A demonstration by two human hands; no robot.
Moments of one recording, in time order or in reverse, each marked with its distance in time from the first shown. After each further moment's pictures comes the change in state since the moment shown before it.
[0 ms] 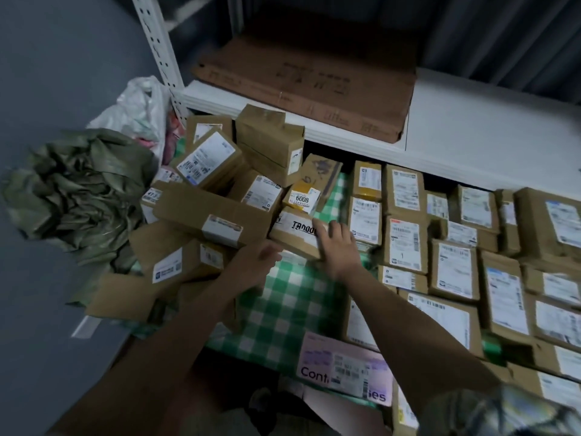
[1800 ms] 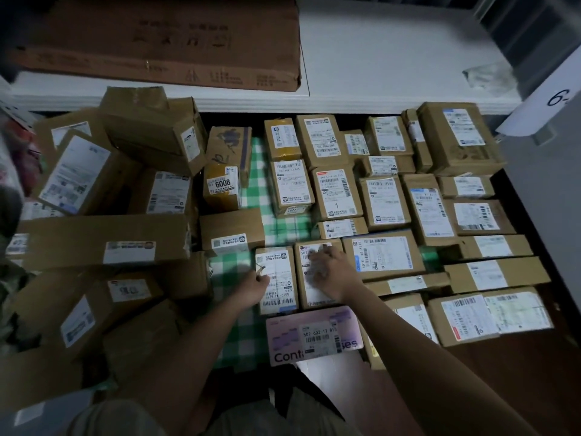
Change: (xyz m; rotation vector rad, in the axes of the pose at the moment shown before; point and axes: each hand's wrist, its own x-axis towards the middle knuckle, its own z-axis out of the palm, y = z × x) left_hand 0.057 -0.029 0.135 0.155 -0.375 -0.262; right_hand -0.113 0.064 0.046 0.472 -0.142 0.413
